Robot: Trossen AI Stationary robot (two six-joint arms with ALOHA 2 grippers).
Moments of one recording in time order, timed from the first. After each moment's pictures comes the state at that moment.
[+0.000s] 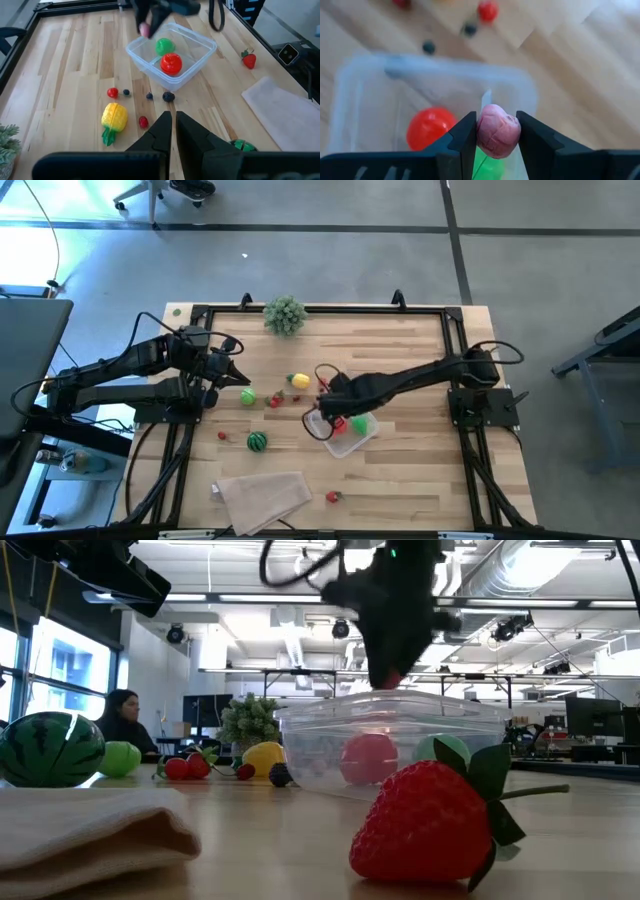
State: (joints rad) left arm 0.44 0.60 0.65 -0.65 0.43 0.31; right arm 0.17 1.93 1.58 -1.07 0.31 0.96
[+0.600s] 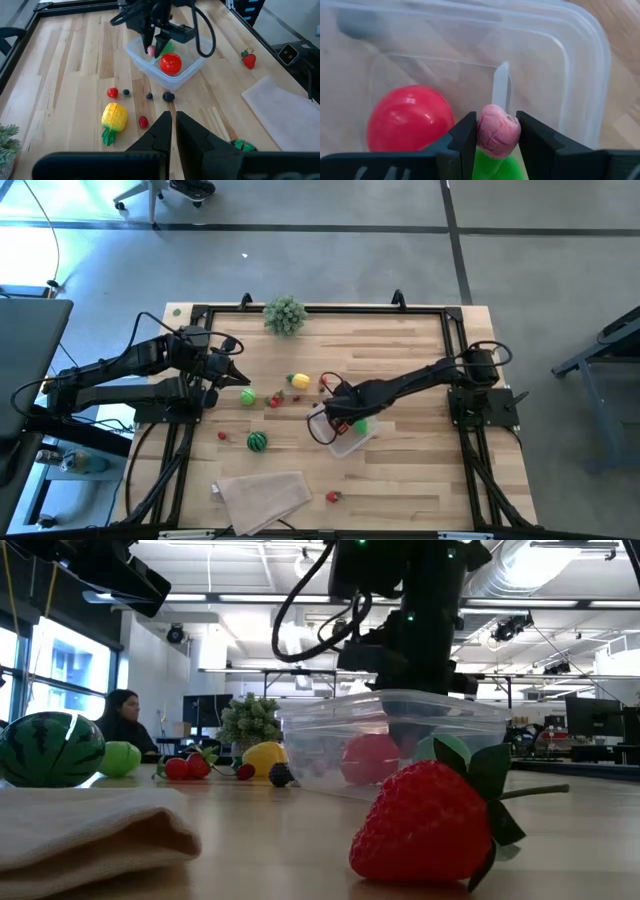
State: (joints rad) left arm 0.44 0.60 0.65 -0.65 0.43 0.31; right arm 0.16 1.93 1.34 -0.81 0.21 0.95
